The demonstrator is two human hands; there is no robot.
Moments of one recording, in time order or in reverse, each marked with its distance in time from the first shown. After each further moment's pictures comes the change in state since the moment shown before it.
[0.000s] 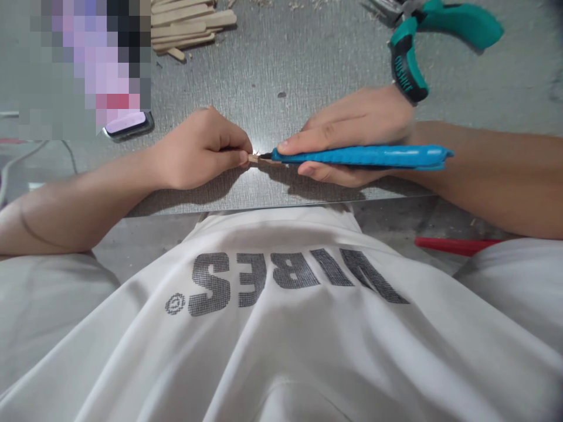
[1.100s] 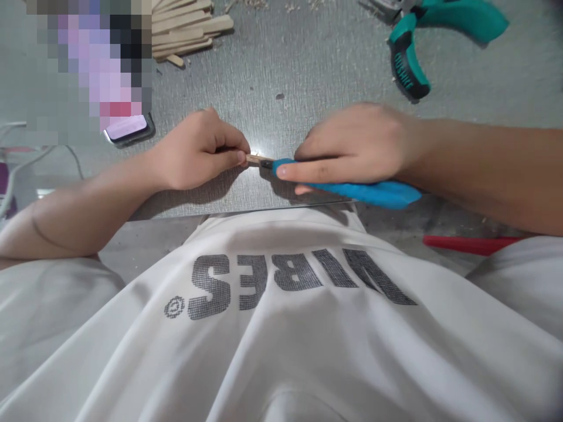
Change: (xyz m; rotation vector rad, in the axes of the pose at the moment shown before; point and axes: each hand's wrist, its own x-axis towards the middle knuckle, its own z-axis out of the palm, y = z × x) left_hand 0.001 -0.010 -0.004 0.030 -0.004 0.036; right_hand 0.007 -0.008 0.007 -0.128 -0.061 0.058
